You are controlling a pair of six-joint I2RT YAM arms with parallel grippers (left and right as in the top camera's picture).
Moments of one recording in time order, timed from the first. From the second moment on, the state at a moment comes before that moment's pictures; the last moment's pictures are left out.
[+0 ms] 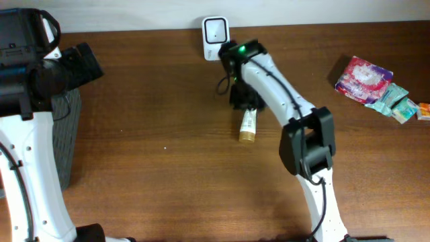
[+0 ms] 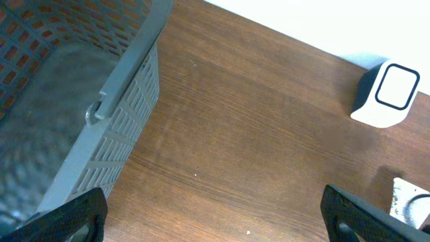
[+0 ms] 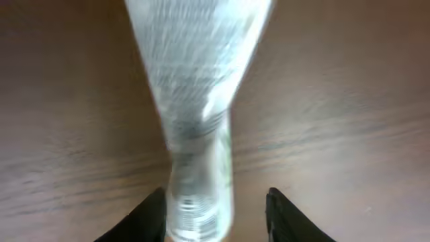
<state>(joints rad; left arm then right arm) 0.13 1.61 2.08 -1.35 -0.08 -0.27 0.42 2.40 2.23 -1.52 0.13 0.59</state>
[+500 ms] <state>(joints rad) 0.13 1.61 2.08 -1.35 -0.08 -0.27 0.23 2.42 2.14 -1.27 -0.42 0.27</state>
